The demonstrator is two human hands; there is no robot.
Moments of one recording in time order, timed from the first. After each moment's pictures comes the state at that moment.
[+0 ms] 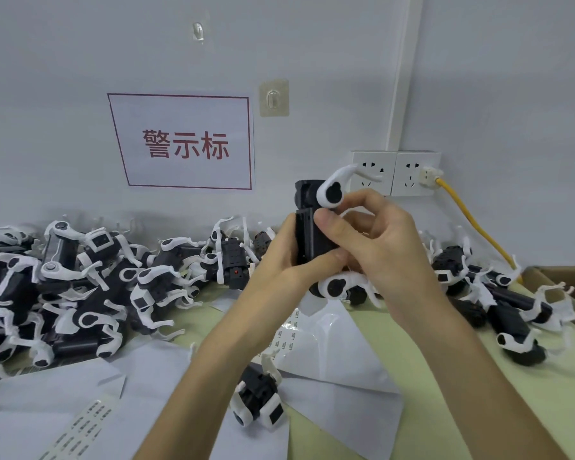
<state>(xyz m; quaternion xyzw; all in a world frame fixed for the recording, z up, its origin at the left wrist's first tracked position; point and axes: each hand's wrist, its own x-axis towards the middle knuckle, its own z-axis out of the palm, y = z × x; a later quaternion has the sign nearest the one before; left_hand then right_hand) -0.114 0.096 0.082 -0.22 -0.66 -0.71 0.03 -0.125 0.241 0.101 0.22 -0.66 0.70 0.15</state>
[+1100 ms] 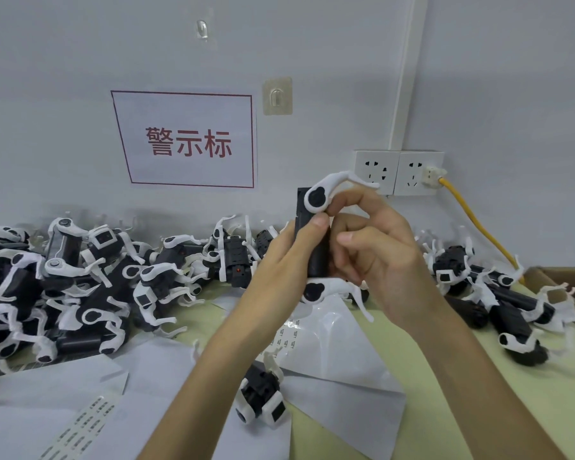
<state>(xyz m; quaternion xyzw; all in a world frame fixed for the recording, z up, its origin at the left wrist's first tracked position) -0.120 0.100 0.080 -0.21 -0.69 -0.69 0.07 -0.133 0.242 0.092 0.35 -0.59 0.73 0.07</state>
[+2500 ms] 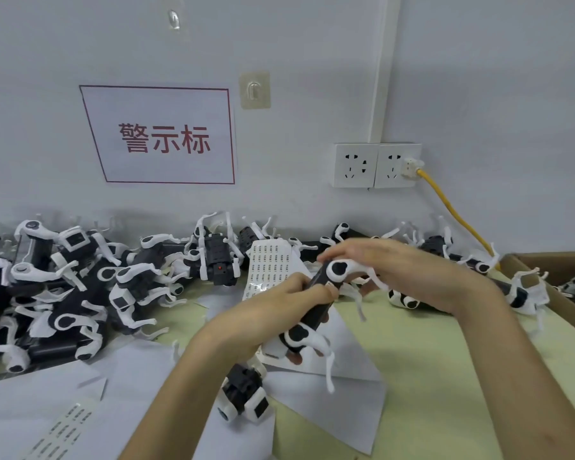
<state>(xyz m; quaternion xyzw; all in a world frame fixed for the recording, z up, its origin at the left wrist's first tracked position) -0.126 0.101 0.056 -0.07 -0.79 -0.58 -0.18 -0.162 0.323 0.078 0.25 -0.83 0.48 -0.14</state>
